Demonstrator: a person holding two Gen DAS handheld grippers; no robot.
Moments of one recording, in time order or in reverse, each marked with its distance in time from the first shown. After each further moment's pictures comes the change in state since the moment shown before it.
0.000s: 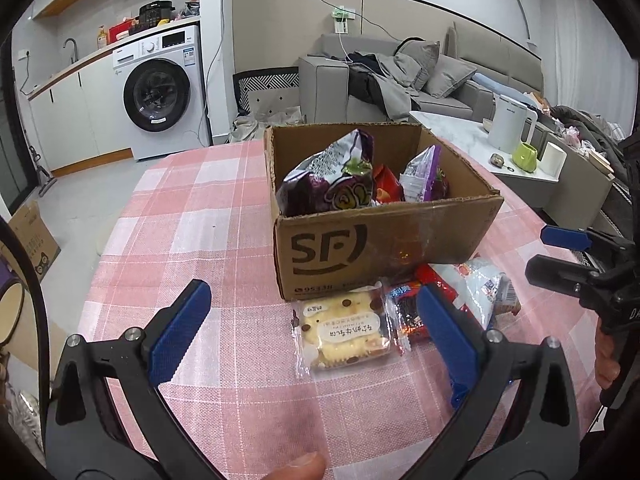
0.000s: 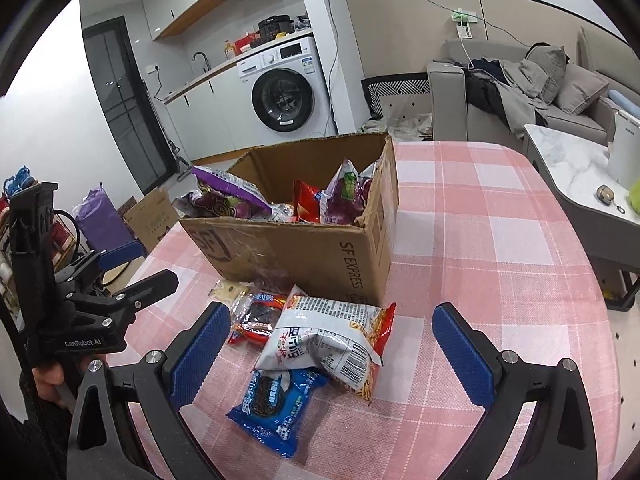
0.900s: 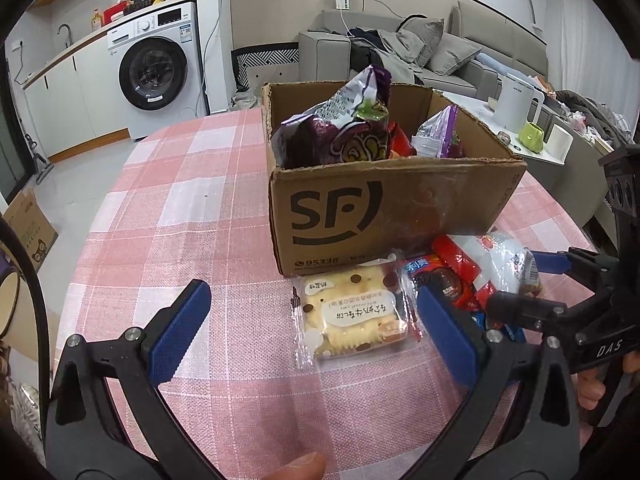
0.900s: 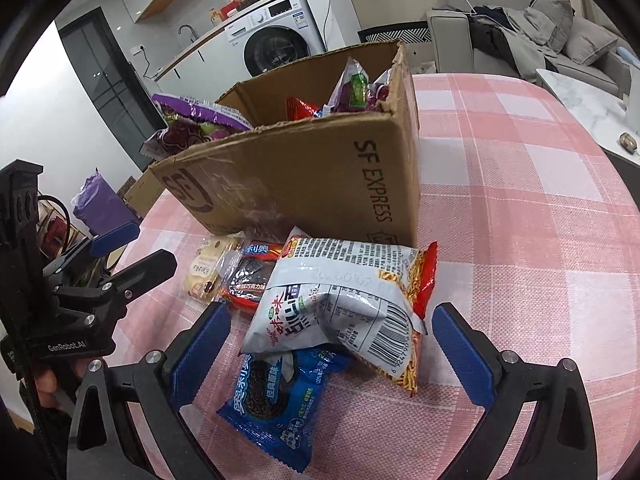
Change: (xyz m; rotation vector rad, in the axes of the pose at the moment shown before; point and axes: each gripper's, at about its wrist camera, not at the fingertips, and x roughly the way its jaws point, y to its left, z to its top) left arm 0.040 0.003 -0.010 -0.006 0.091 -0.007; right arm 0.067 0.003 -0.022 0.057 0.159 0.032
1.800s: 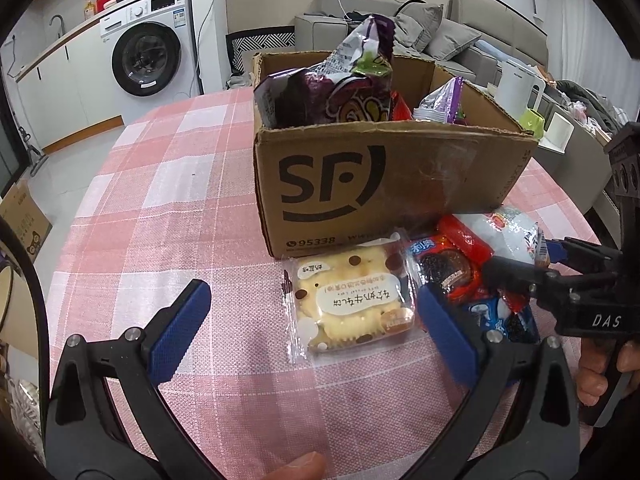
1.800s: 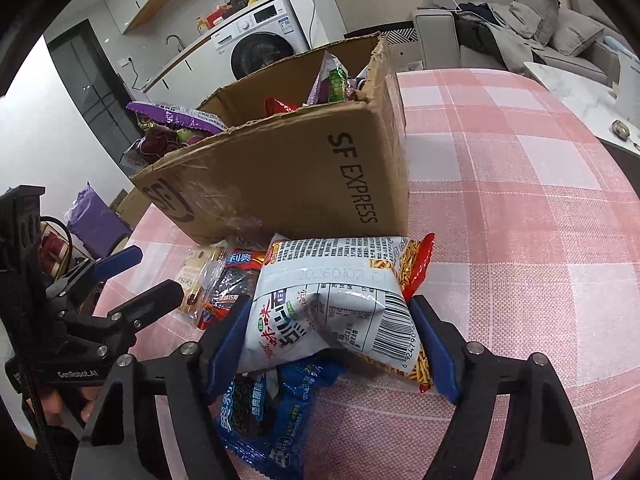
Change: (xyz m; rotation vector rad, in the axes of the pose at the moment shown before) left arm 0.032 0.004 -0.004 0.000 0.059 -0.017; right arm 0.014 -0.002 0.002 0.058 -0.028 -0.004
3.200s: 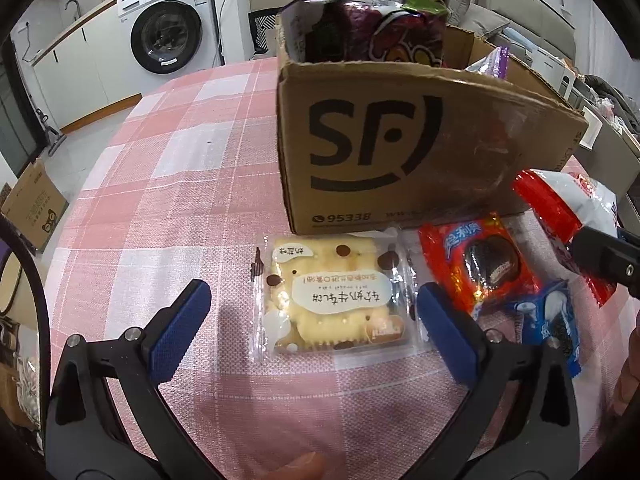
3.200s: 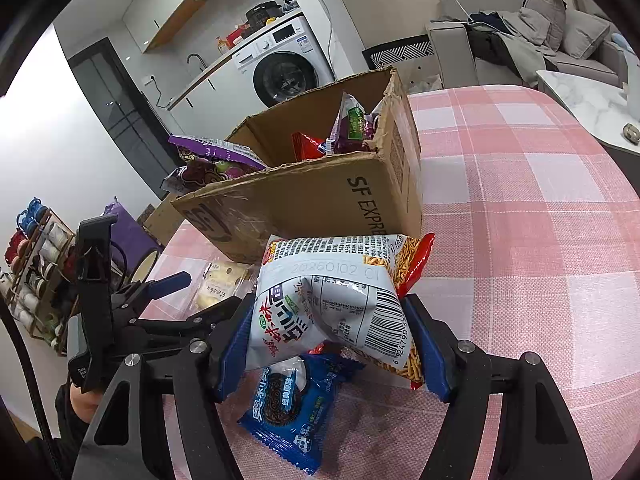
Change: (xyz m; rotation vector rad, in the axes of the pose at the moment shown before) left arm 0.049 0.017 -0.005 -0.033 0.076 0.083; right arm -0.028 -0.007 0.001 0.003 -0.064 0.101
